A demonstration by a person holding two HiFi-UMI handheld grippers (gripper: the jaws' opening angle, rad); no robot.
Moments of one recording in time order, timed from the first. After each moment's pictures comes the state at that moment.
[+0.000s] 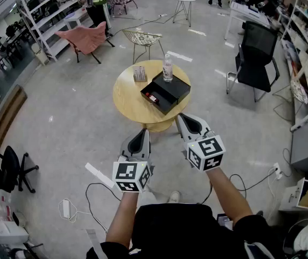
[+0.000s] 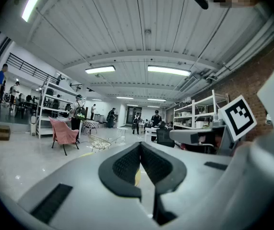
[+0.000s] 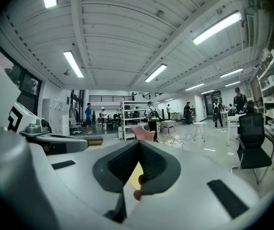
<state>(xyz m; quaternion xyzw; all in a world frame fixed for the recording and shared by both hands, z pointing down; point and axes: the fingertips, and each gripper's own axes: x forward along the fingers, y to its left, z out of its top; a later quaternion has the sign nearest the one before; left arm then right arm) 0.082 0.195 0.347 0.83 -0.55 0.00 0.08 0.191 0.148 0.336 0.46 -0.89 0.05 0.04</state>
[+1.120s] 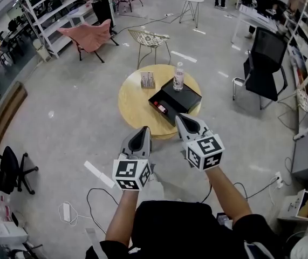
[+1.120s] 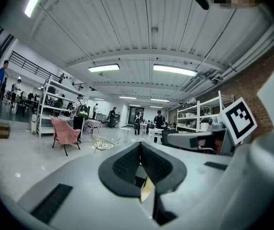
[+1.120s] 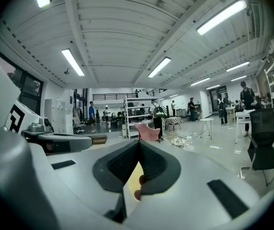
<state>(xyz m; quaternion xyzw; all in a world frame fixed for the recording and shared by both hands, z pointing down) 0.029 0.096 0.354 0.83 -0.55 0.00 0.09 0.127 0.051 0.351 0.43 -0.90 0.07 0.05</state>
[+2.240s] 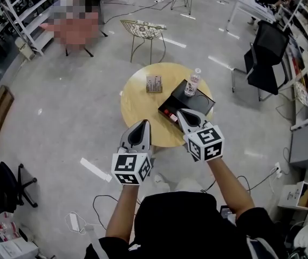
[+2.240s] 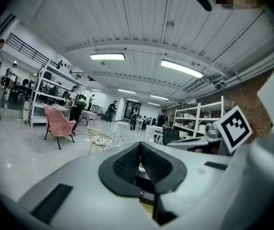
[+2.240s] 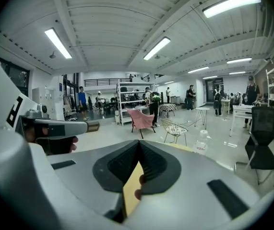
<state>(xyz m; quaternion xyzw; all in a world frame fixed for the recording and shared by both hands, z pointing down) -0.084 -0.067 0.385 0.84 -0.52 0.00 0.14 0.024 -0.107 0.407 0.46 -0.87 0.11 0.14</state>
